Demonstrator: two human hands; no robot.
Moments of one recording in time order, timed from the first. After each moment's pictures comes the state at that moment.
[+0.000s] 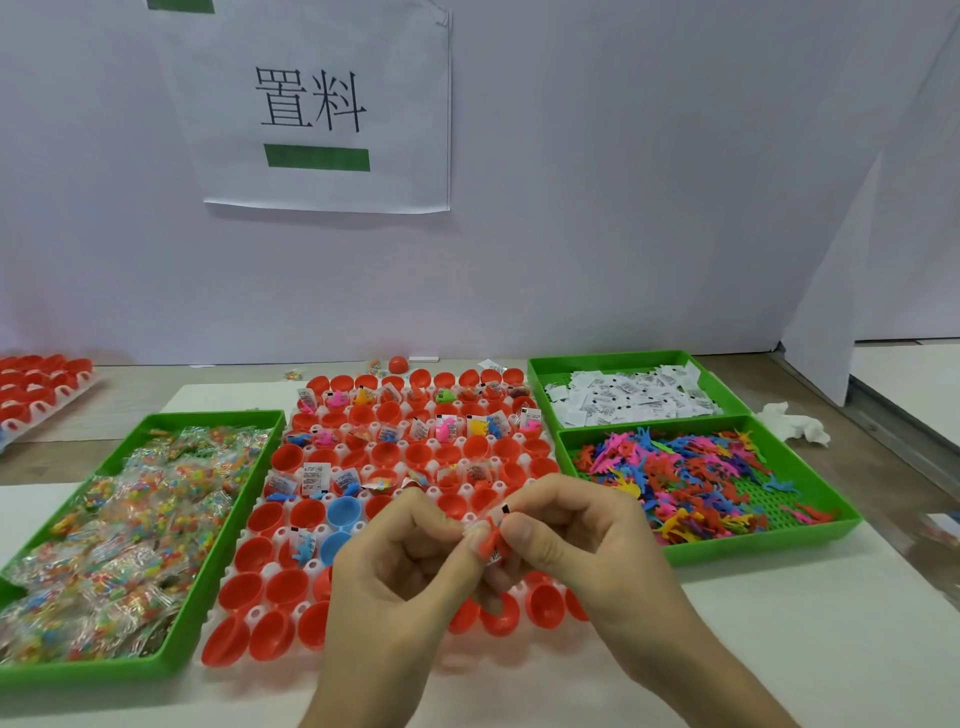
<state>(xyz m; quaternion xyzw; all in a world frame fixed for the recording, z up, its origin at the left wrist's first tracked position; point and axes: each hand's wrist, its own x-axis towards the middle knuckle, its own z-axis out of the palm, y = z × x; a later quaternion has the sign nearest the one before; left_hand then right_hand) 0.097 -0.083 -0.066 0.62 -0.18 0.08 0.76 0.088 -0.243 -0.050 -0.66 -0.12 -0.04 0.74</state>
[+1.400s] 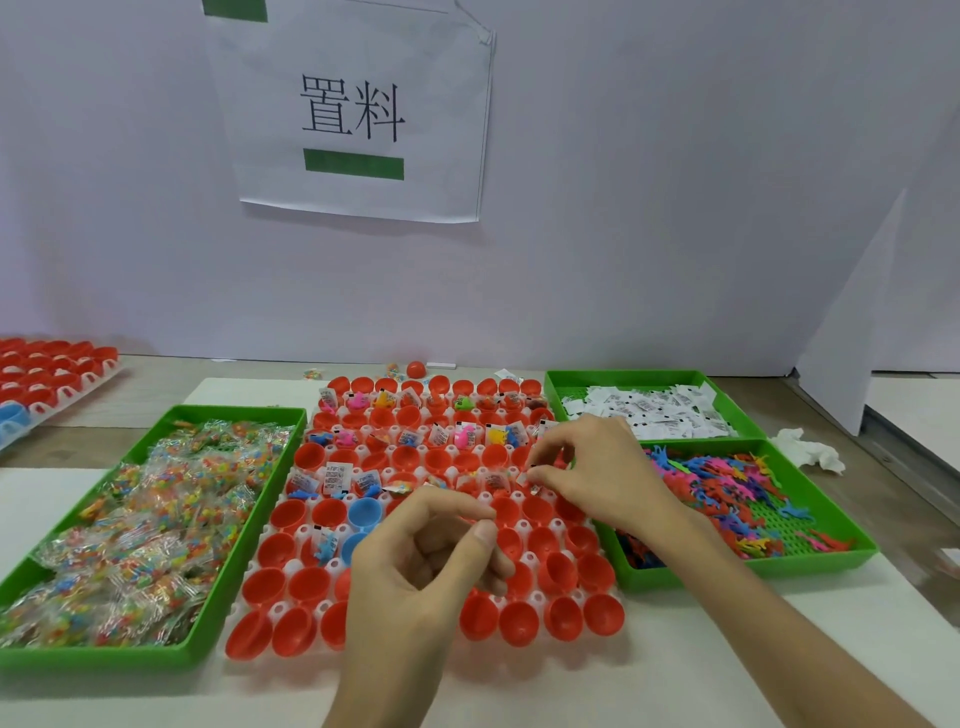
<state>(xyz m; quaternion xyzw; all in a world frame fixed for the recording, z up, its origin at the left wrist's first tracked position) 0.100 -0.079 -0.067 0.63 -0.15 0.09 0.76 0.196 -0.280 -0.061 -0.97 -0.08 -0.11 0.21</state>
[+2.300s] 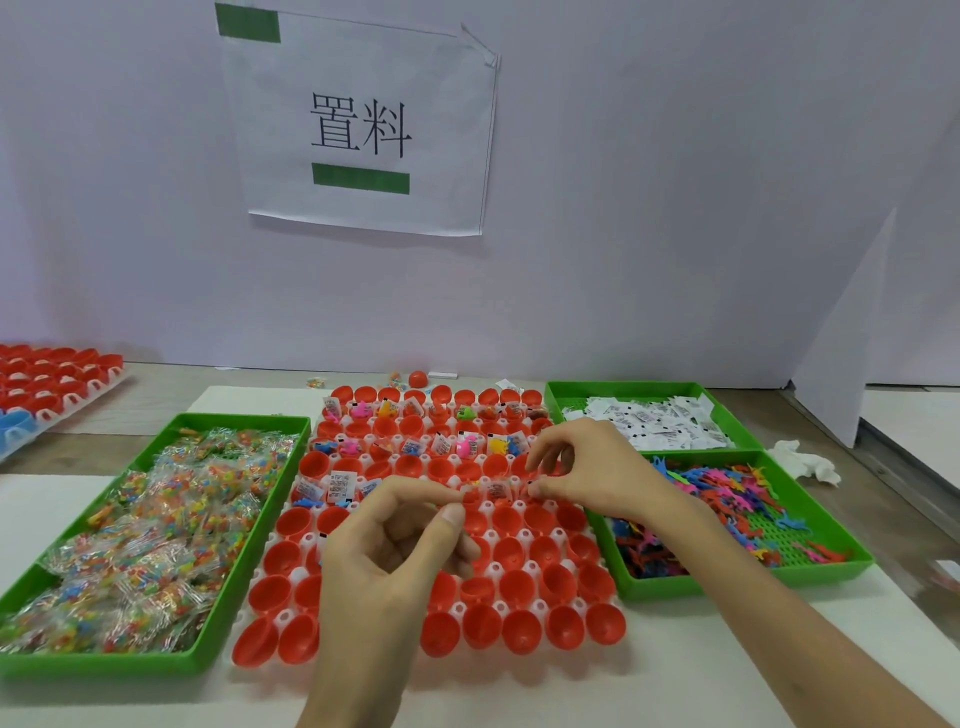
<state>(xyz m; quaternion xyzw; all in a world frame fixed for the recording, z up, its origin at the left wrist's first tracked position) 0.104 -0.065 -0.057 0.63 -0.11 0.13 0.75 0.205 -0.284 -0.051 -0.96 -0.09 -0.01 0.27</state>
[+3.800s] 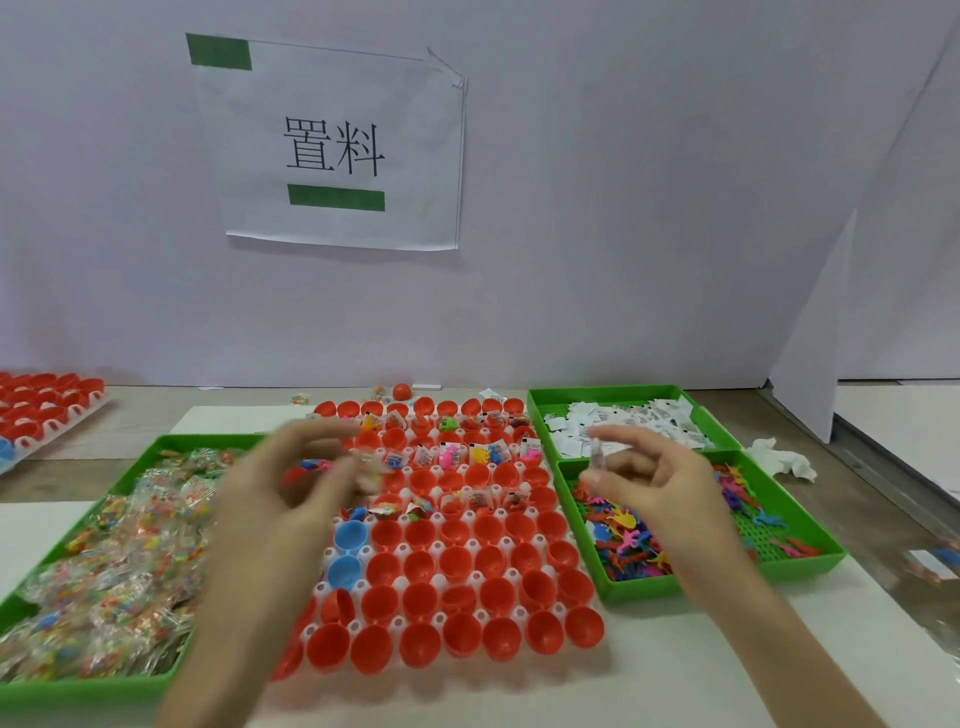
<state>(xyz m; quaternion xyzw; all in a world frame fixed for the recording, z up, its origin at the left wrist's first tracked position) 0.127 -0.027 -0.014 0.76 -0.06 0.17 0.62 0.127 -0.308 -0.042 -0.75 0.02 -0.17 0.64</state>
